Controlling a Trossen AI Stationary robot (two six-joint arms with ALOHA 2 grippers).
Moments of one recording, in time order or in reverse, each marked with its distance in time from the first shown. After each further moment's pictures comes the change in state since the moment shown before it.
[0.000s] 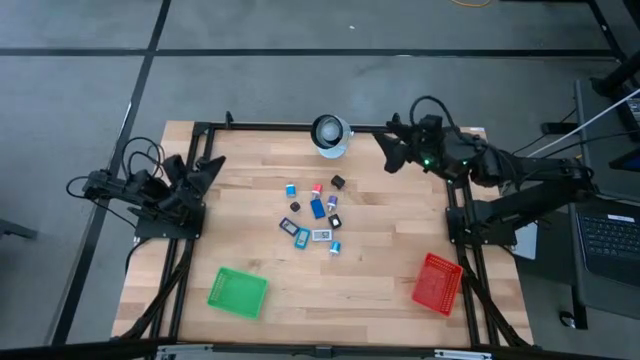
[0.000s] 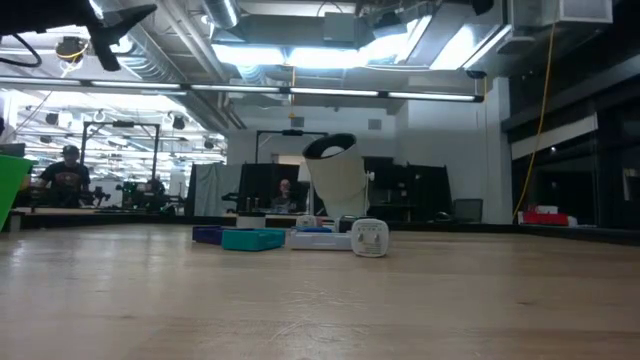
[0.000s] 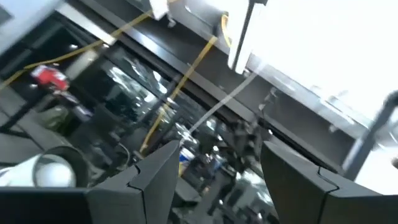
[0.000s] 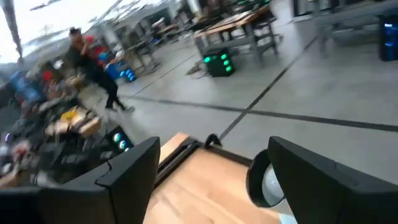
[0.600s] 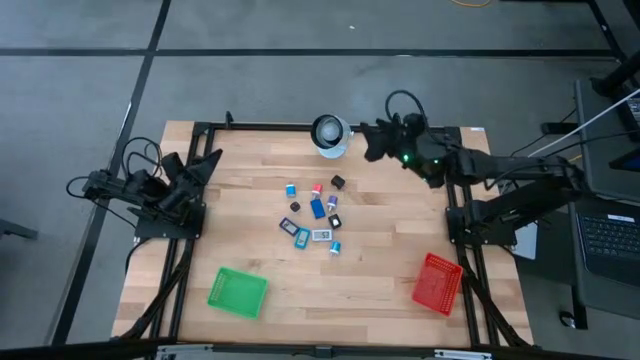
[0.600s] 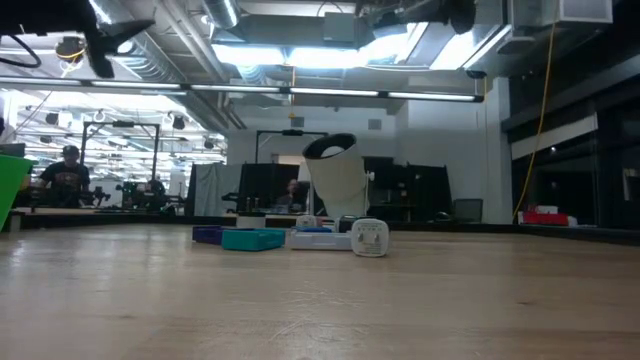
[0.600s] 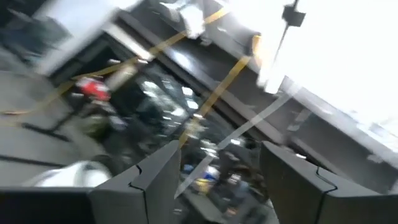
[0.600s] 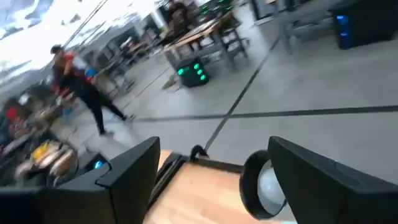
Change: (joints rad) left arm 0.000 0.000 0.000 0.037 -0.155 -0.003; right arm -0.028 0.140 -0.001 0.108 0.111 0.135
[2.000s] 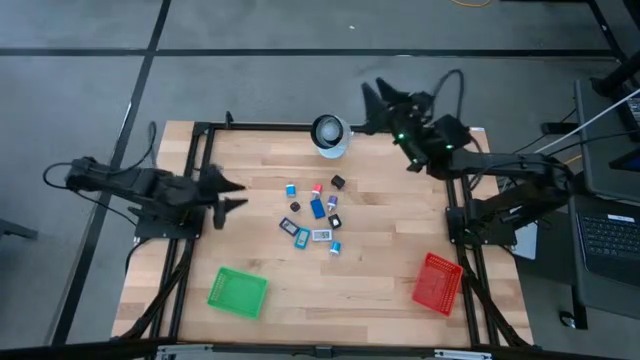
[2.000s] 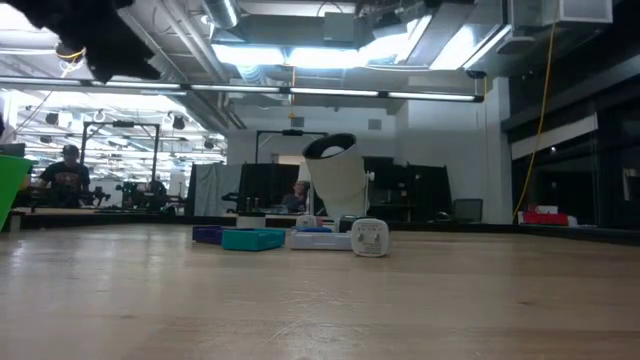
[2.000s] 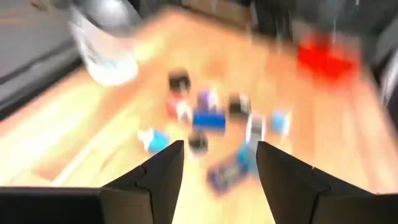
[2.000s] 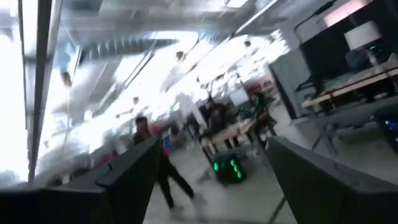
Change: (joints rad) left arm 0.037 0.448 0.462 -1.216 0.359 -0.034; right arm -0.115 0.110 0.000 0.768 -0.098 -0.458
